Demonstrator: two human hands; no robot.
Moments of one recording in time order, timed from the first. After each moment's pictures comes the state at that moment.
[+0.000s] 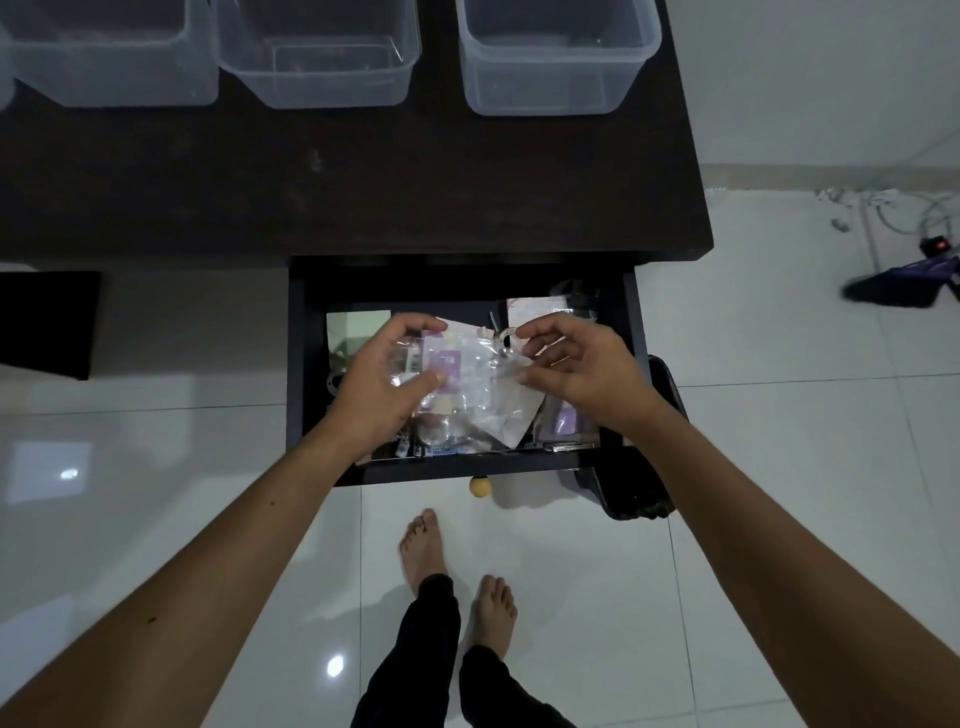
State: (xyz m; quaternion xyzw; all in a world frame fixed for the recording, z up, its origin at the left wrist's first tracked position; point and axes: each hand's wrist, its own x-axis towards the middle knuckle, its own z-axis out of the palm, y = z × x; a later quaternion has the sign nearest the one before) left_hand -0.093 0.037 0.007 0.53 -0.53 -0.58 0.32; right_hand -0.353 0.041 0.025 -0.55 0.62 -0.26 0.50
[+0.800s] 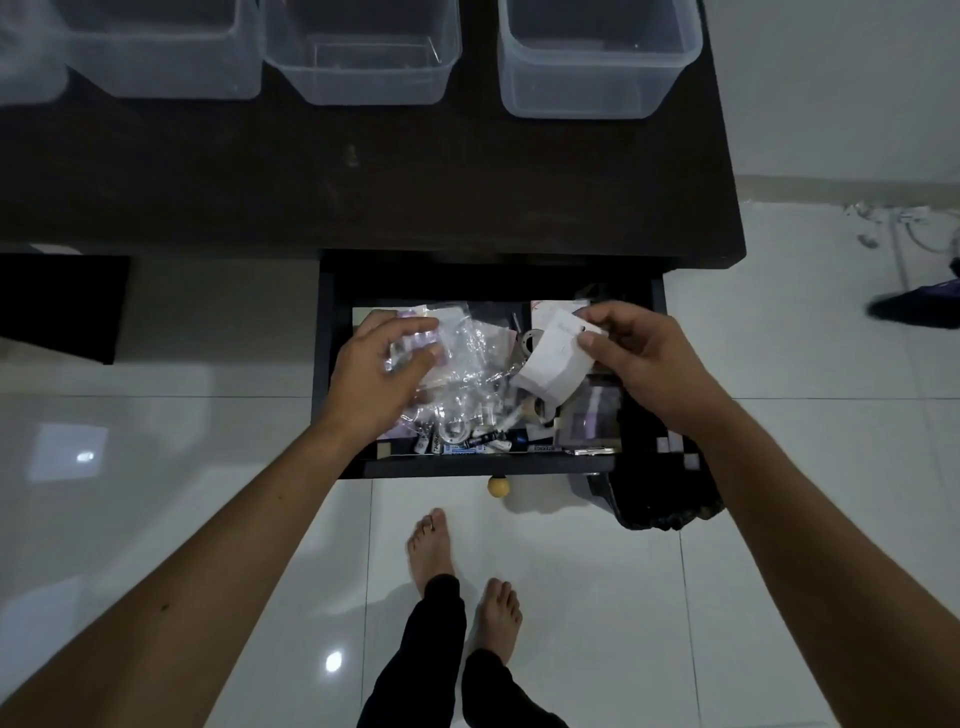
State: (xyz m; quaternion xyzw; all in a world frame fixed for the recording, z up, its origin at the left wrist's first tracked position) left_hand -0.072 0.035 0.005 0.60 -0.56 -0.46 0.33; right_hand -0.377 0.034 0.037 -0.53 0.58 -0.31 0.54
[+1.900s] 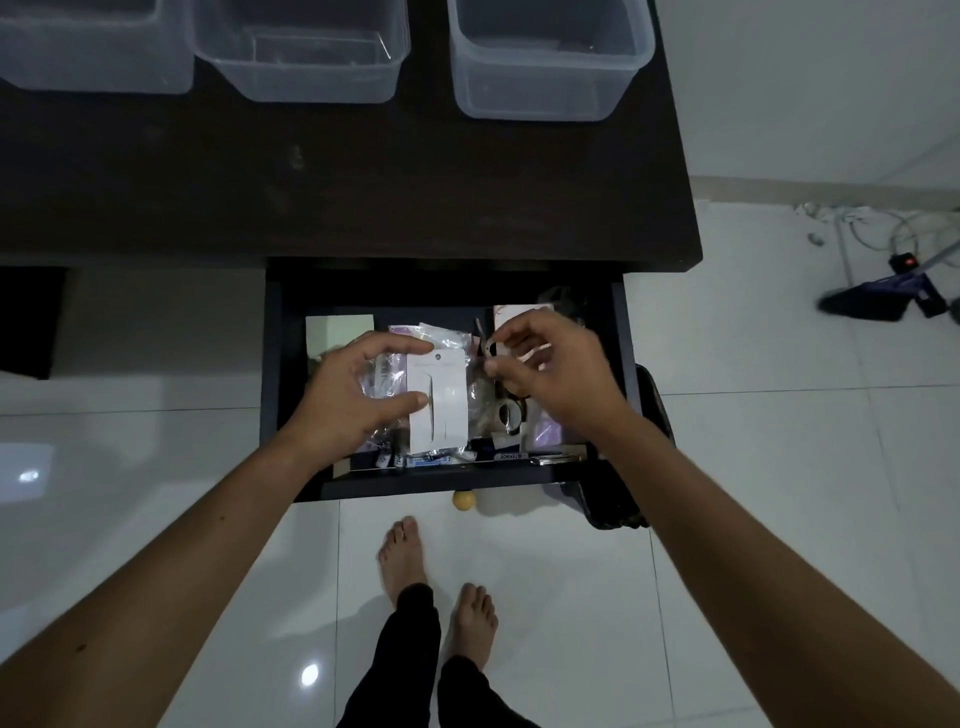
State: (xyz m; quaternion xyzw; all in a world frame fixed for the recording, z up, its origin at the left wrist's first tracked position) left_hand -0.075 0.030 -0.010 0.51 -0.54 -0.60 0.29; right_hand -0.335 0.030 0.022 -0.60 0.65 -0.25 0.39
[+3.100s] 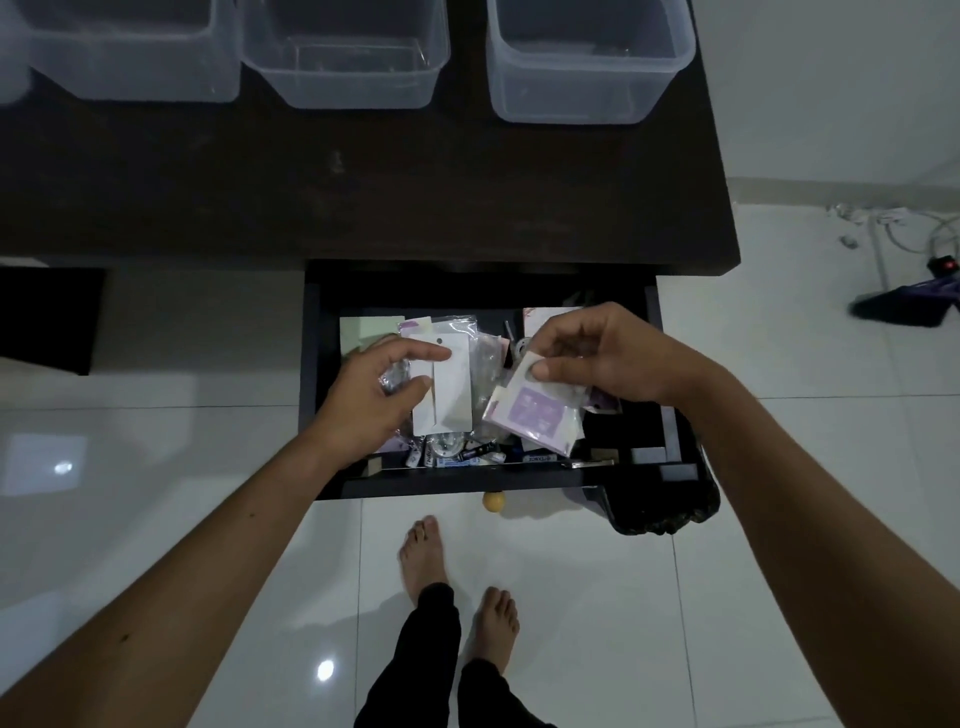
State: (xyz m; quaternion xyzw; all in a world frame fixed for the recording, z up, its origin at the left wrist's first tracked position) left_hand -0.064 0.030 -0.014 0.54 -0.57 -0.54 0.29; right_hand -0.361 0.000 0.058 -0.63 0.50 -0.13 0.58
